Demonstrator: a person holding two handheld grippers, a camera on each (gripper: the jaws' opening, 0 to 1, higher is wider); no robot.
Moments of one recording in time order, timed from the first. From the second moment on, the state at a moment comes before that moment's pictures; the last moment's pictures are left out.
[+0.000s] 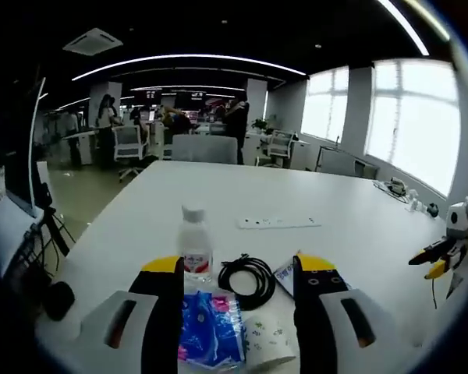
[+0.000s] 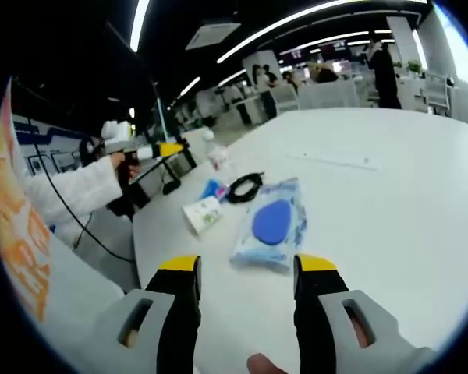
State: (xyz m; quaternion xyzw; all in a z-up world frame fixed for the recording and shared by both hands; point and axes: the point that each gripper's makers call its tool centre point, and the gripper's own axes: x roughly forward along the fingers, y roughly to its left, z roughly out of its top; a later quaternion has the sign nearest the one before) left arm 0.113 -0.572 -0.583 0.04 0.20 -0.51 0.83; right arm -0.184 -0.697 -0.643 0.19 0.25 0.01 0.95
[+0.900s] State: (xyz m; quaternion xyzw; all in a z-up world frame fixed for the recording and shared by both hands) left arm 0.048 -0.524 -0.595 0.00 0.22 -0.50 0.84; right arm -0.227 -0.679 -0.638 0.24 0.22 -0.04 0.95
